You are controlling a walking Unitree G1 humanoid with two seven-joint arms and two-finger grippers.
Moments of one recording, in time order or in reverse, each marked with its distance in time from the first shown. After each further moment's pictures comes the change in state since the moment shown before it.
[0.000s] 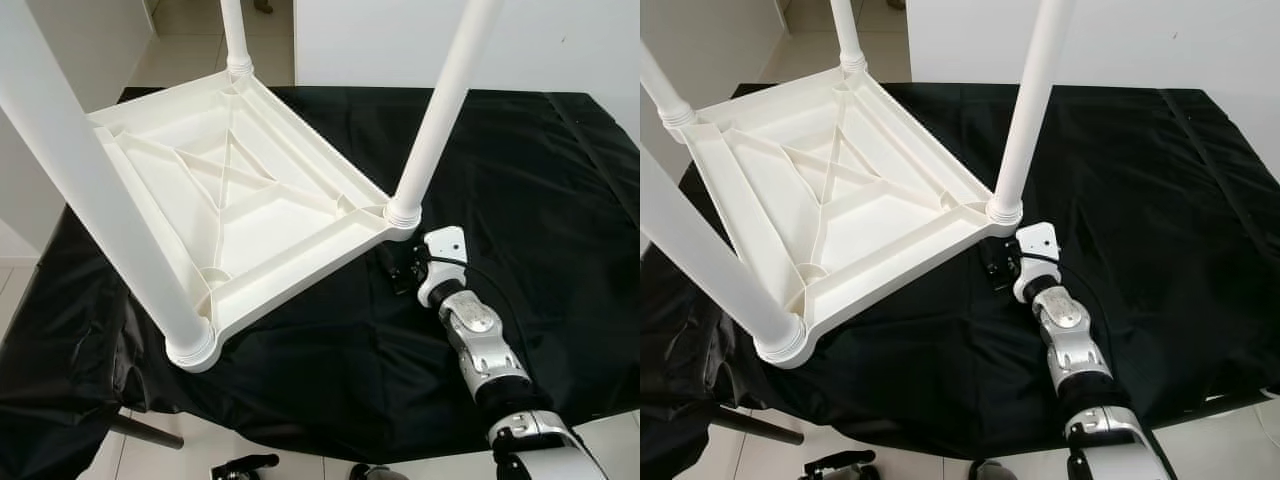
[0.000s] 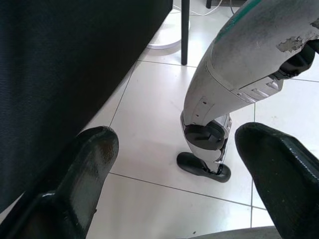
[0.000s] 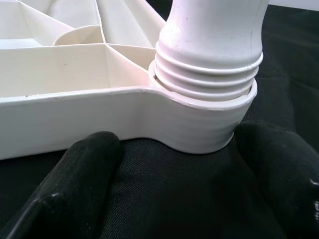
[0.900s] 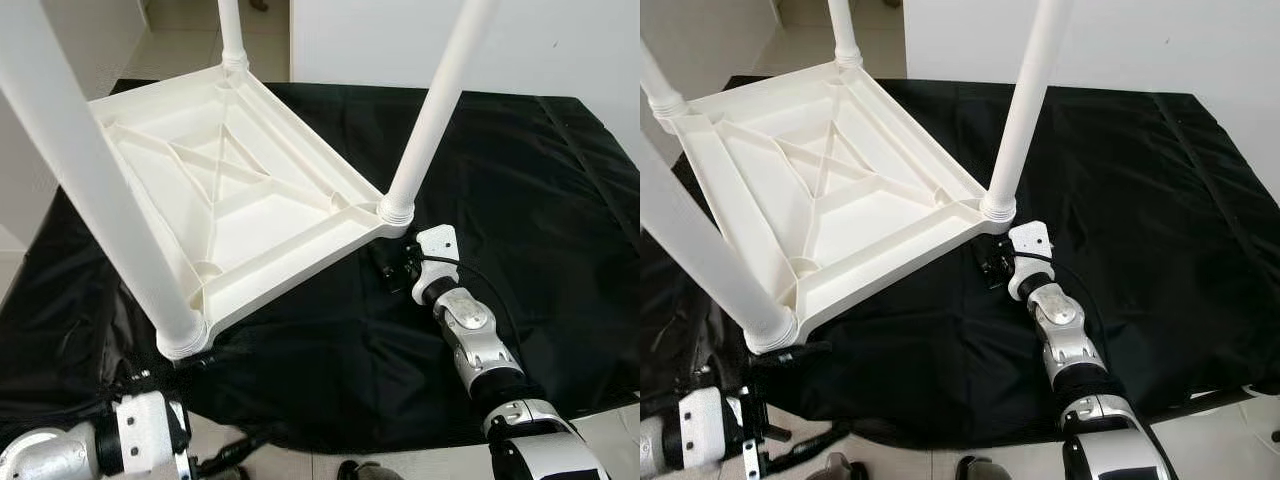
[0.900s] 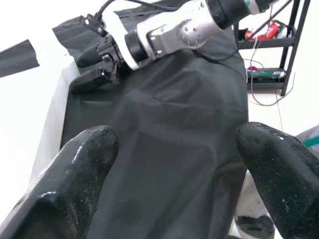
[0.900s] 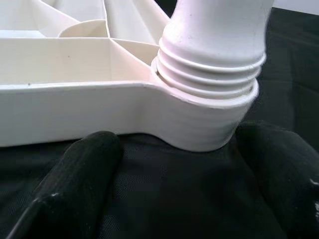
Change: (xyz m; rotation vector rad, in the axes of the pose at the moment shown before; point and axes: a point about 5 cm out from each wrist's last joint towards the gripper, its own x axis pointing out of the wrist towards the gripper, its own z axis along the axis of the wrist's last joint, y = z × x) left arm -0.070 0.095 0.137 0.103 -0.314 0.104; right arm 0.007 0.005 -0.002 -0.010 -0.017 0.036
